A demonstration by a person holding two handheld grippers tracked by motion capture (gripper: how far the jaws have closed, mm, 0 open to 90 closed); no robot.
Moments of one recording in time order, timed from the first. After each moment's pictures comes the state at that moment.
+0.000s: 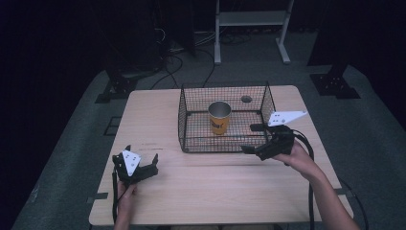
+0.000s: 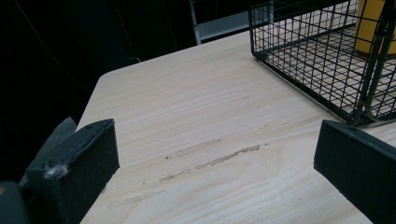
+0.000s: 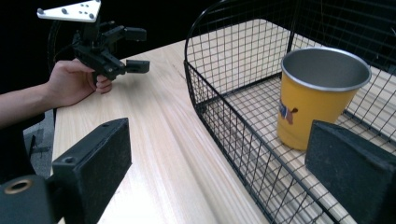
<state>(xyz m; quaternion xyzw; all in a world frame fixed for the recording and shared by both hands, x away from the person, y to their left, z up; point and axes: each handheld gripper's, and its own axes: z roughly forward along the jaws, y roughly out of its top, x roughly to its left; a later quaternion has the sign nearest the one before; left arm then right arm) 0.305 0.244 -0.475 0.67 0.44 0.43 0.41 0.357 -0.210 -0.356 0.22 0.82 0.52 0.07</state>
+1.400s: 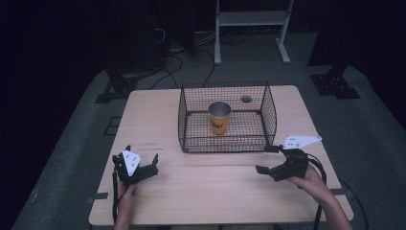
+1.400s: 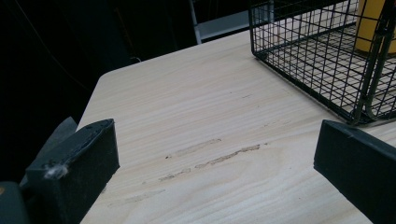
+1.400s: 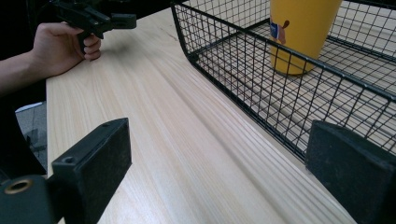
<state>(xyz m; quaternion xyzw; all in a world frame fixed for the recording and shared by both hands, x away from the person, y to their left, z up) 0.305 0.243 -0.475 0.67 0.44 0.43 0.41 0.319 -0.252 -0.412 0.28 0.82 0.50 0.07</state>
